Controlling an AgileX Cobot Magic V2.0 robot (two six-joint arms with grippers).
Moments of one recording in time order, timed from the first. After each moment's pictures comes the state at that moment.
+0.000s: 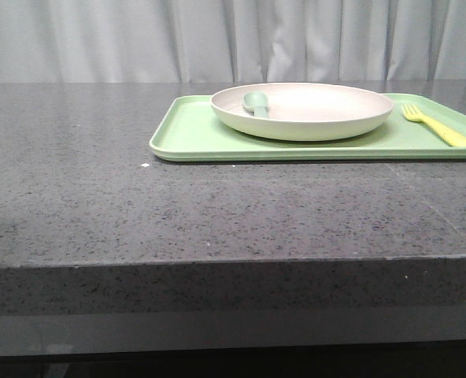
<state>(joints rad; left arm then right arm) -0.35 0.83 -0.87 -0.24 0.84 0.28 0.18 0.53 -0.82 0.01 1.00 0.06</state>
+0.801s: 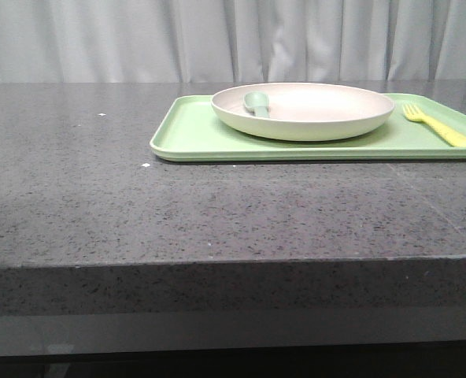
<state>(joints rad) -0.35 0.83 -0.87 -0.23 0.66 0.28 0.18 0.51 -0.81 0.01 0.87 0.06</state>
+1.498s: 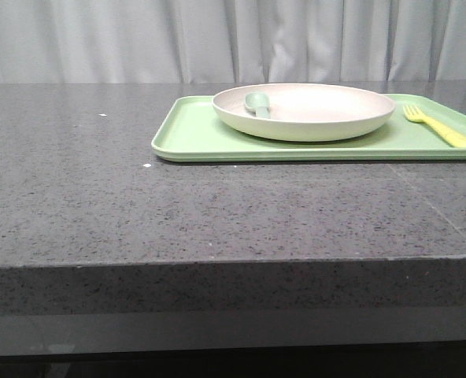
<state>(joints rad) -0.06 0.27 -0.33 -0.24 0.34 0.28 0.18 0.51 -0.81 0.01 0.87 0.06</state>
